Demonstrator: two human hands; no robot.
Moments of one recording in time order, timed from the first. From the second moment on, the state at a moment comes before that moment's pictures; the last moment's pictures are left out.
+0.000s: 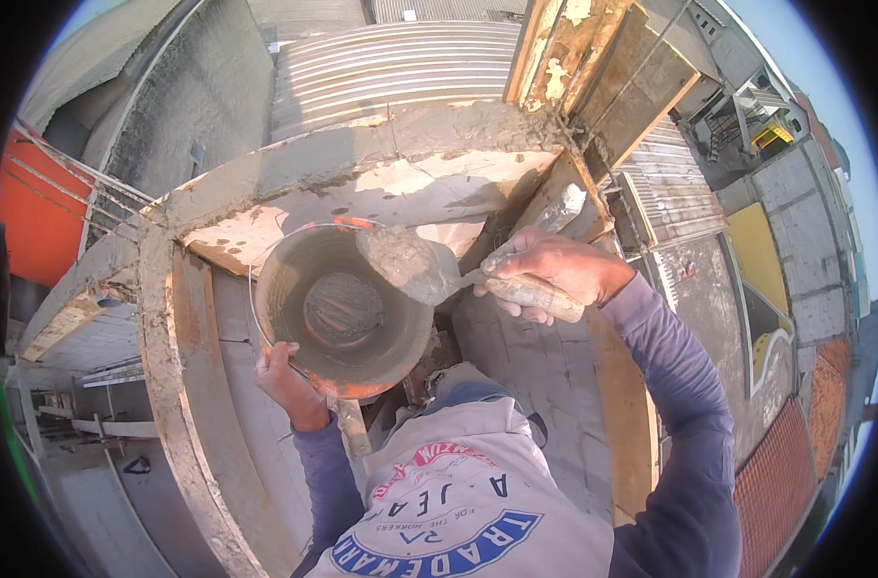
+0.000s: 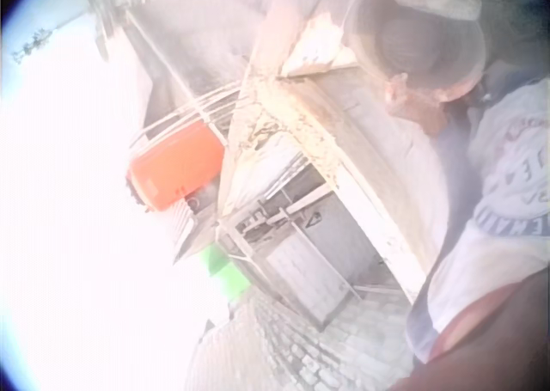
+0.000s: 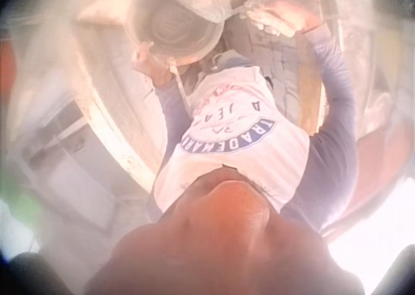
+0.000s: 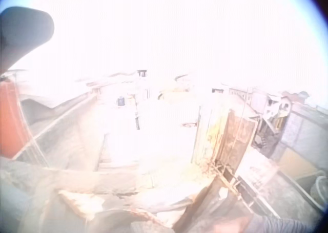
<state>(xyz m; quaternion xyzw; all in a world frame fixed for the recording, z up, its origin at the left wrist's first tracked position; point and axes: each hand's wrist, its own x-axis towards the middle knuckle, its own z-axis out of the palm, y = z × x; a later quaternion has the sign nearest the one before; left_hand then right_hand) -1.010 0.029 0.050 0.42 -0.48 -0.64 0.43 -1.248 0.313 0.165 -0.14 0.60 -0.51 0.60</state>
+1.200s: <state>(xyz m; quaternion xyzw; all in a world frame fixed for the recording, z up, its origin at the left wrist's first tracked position) -0.932 0.007 -0.020 0.52 -0.52 -0.56 0.38 -1.328 0.398 0.217 -0.10 0.98 -0.07 -0.14</state>
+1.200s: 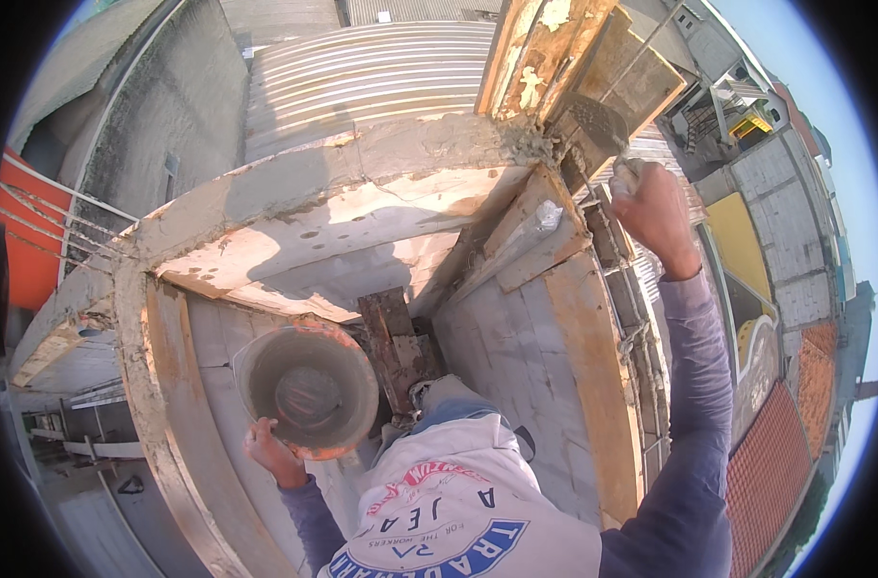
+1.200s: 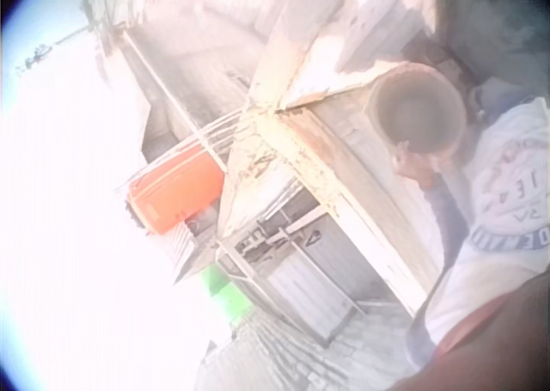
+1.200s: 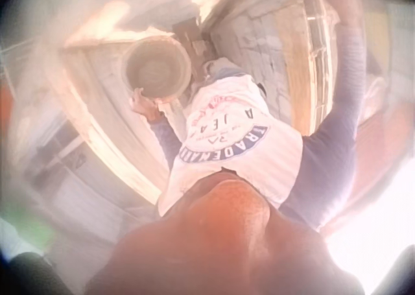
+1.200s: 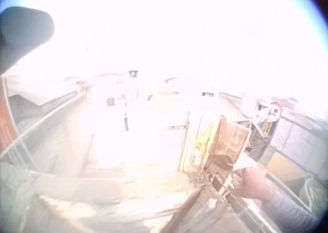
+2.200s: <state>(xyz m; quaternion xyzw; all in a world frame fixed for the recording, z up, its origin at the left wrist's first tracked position) -0.891 0.000 -0.005 0.55 -0.56 -0.48 0.39 -1.309 0.194 0.103 0.10 0.17 -0.97 0.12</state>
